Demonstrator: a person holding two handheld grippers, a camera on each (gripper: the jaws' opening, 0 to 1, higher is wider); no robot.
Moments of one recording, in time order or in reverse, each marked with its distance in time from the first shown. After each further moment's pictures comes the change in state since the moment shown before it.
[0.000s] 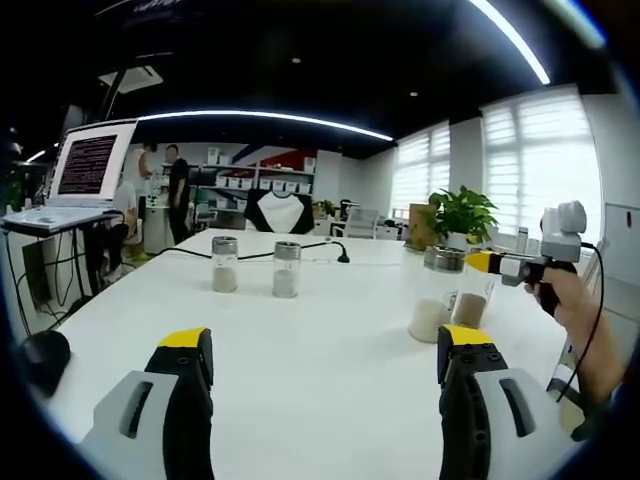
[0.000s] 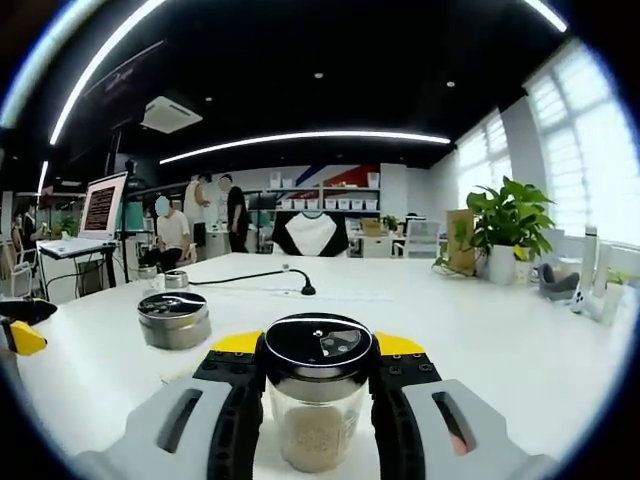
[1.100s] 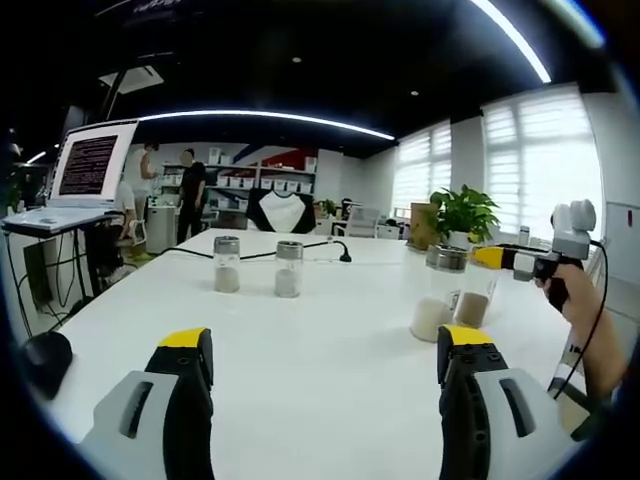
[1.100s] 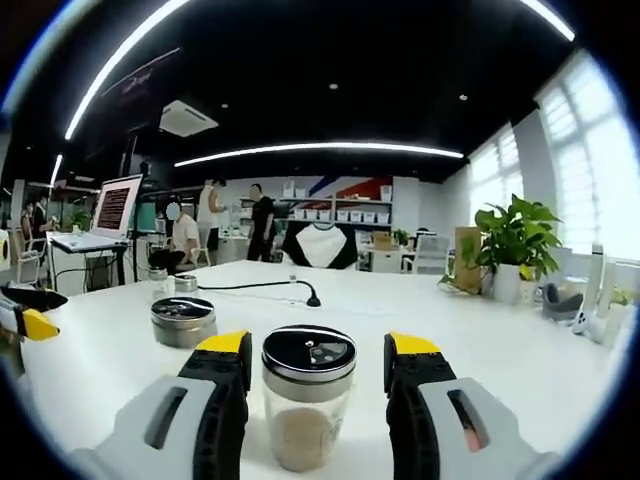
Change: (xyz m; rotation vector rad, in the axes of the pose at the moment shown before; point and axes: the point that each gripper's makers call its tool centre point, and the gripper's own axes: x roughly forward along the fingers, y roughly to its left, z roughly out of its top) left arm 0.000 0.002 0.001 0.005 0.002 0.006; right arm -0.014 -0.003 0.012 -0.070 -0.049 0.068
